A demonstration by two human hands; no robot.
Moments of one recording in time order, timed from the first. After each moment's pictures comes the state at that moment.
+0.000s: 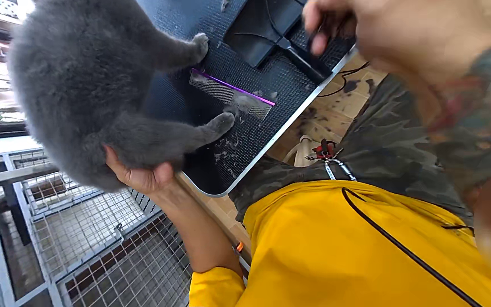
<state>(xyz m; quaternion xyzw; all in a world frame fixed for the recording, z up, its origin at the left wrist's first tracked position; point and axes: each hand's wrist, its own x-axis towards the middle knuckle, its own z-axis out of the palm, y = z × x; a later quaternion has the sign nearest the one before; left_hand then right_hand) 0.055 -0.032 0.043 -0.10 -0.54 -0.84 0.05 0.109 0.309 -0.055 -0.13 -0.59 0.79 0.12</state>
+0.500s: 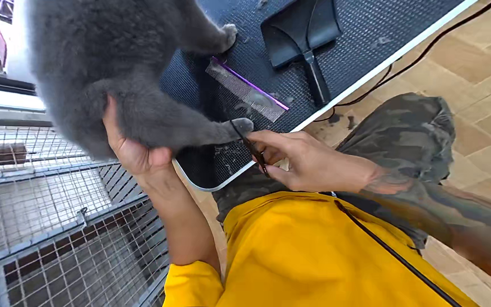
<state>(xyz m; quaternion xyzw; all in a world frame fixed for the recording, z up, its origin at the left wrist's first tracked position) 0.060 -0.028 0.066 -0.06 -0.50 -0.87 0.01 0.180 0.197 -0.079 0.20 -0.76 0.61 -0.08</state>
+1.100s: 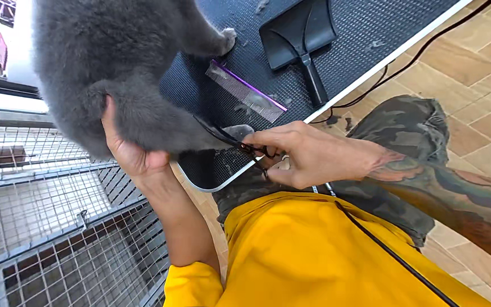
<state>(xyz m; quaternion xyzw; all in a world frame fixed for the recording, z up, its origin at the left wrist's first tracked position) 0.061 -0.037 0.070 -0.08 -0.51 -0.86 -0.01 0.162 0.208 -0.066 0.28 -0.80 0.53 -0.03</state>
